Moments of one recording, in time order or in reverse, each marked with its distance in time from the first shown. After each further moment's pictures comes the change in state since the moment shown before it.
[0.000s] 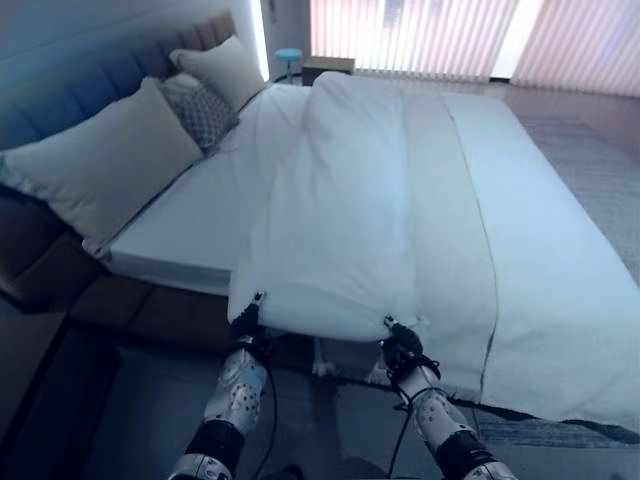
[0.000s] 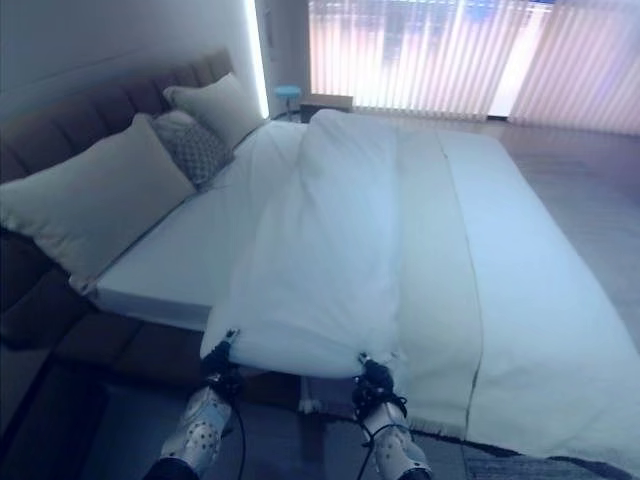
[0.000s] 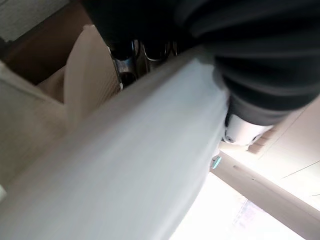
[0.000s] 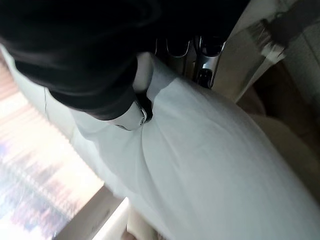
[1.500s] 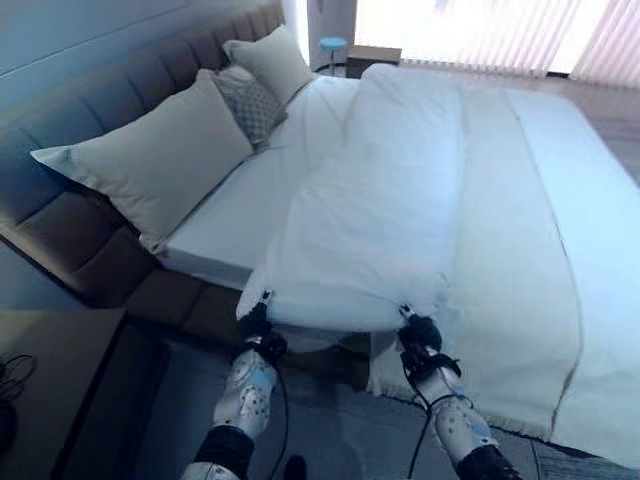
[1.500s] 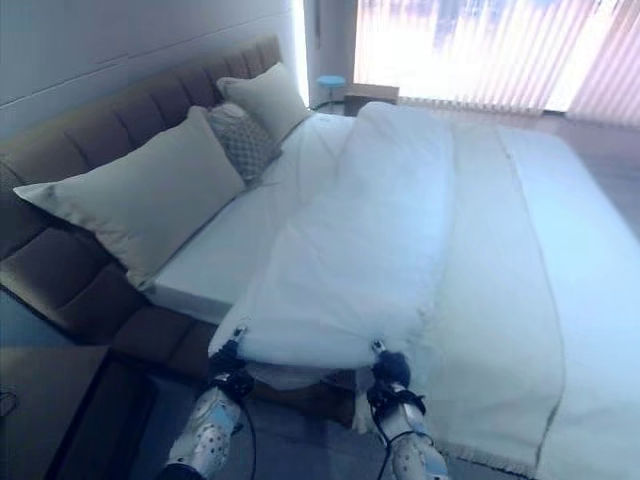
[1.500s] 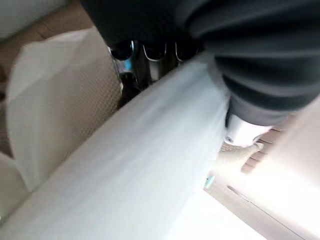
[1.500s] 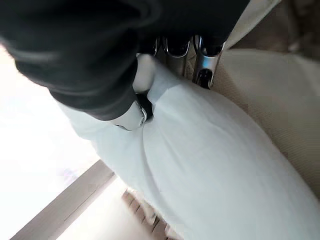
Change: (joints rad) left arm 0.051 -0.083 -0.009 -0.054 0.047 0.021 0.009; right arm 0.172 -0.088 0.004 -0.212 -0.061 -0.042 0.029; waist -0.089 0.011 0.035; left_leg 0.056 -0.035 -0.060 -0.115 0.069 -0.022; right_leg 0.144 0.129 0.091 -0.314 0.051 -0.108
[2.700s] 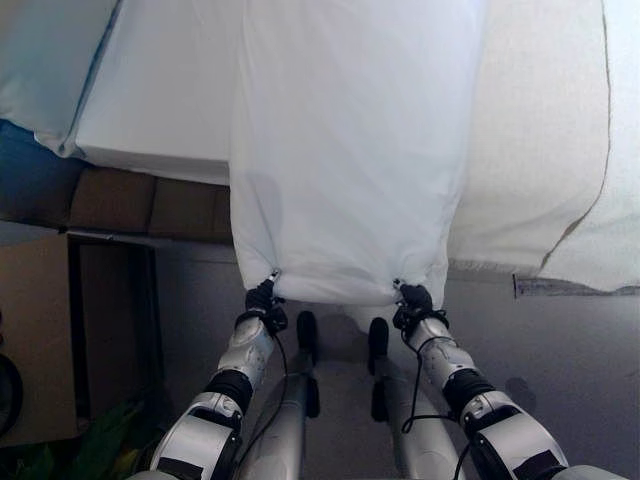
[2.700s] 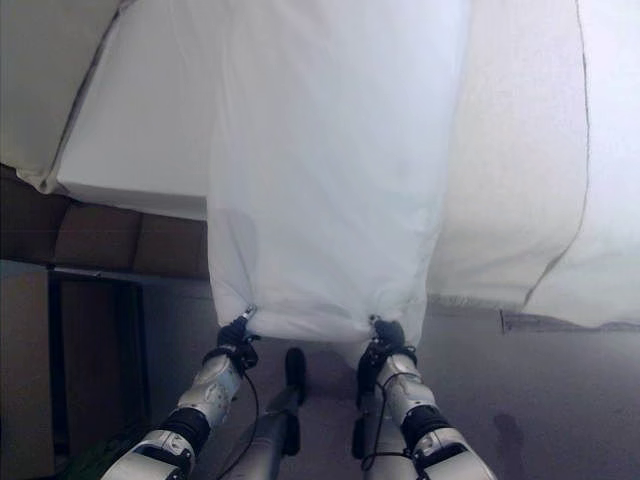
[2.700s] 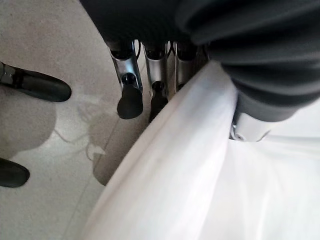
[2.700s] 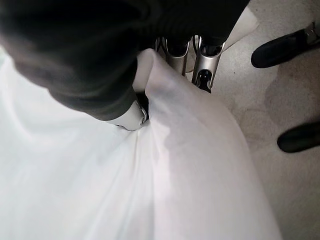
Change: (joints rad) left arm -0.366 0.092 -0.052 0.459 0.068 -0.034 -0.082; right arm -0.486 -0.045 0.017 0.540 -0.171 0.006 -0.047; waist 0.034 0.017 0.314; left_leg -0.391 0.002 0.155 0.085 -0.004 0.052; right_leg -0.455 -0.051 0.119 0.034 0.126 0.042
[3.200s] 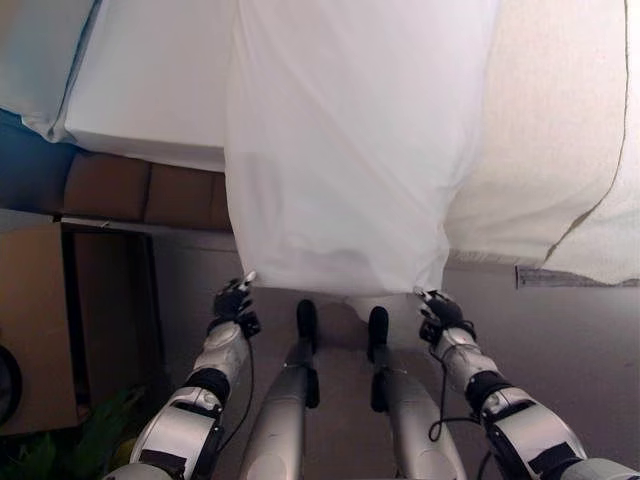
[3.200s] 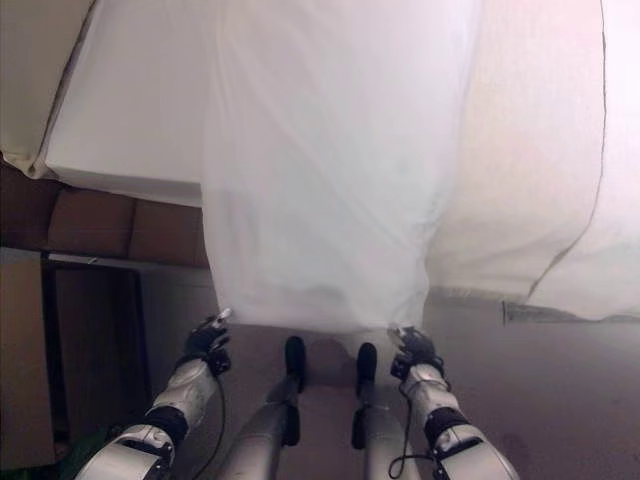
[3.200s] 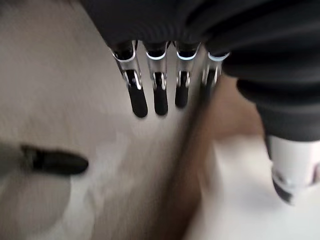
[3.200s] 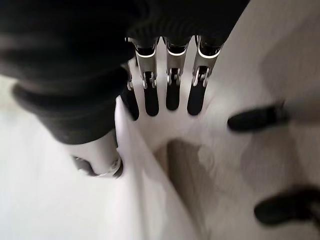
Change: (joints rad) left arm 0.088 0.116 0.072 0.156 0.005 0.007 0.125; right arm 0.097 -0.114 -0.015 0.196 -0.041 -0.003 -0.067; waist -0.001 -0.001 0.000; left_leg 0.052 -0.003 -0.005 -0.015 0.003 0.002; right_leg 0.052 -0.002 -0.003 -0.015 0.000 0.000
